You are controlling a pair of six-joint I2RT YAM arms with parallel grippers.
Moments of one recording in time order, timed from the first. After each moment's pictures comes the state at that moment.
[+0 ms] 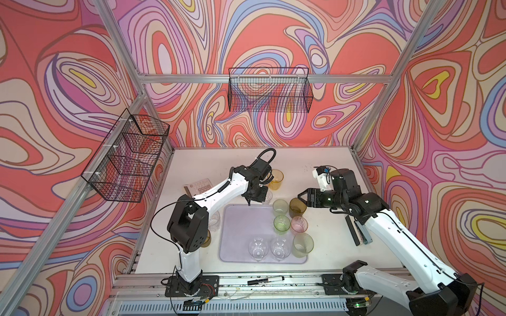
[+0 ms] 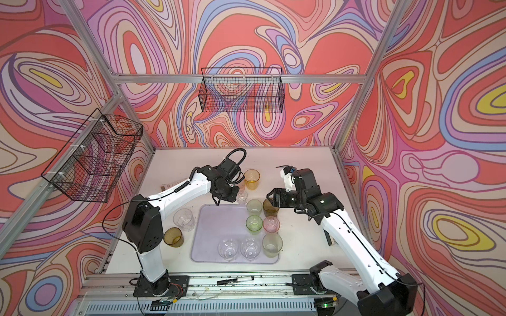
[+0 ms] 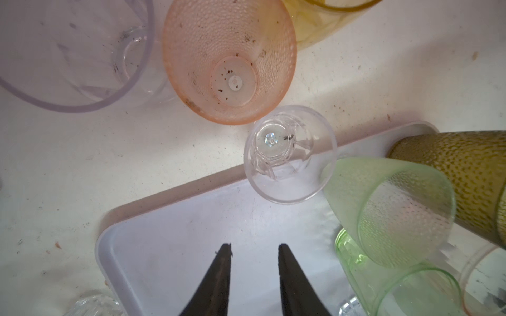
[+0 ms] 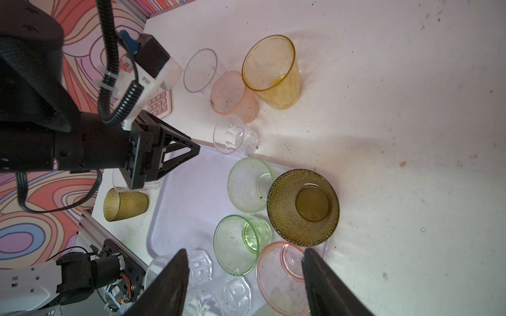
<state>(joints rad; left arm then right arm) -0.66 1.87 1.56 -0.94 -0.01 -0.38 0.38 1.08 1.05 -0.74 -0.30 0.41</state>
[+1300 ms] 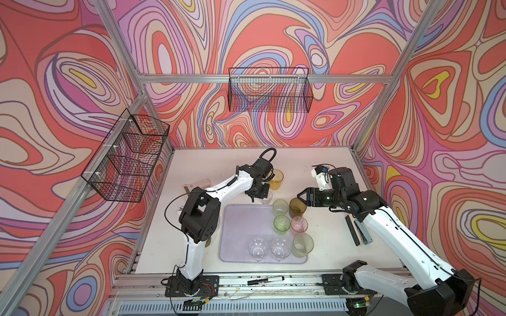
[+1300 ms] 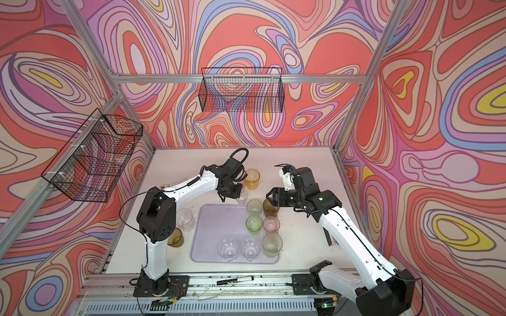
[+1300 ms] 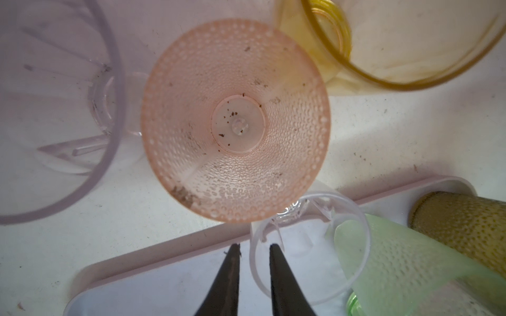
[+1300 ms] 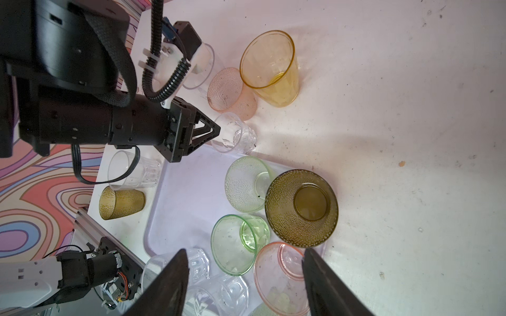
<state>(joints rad) -0.63 2.01 1.63 -0.86 -0.01 -0.39 0.38 1.11 1.07 -0.76 -0.30 0.39</state>
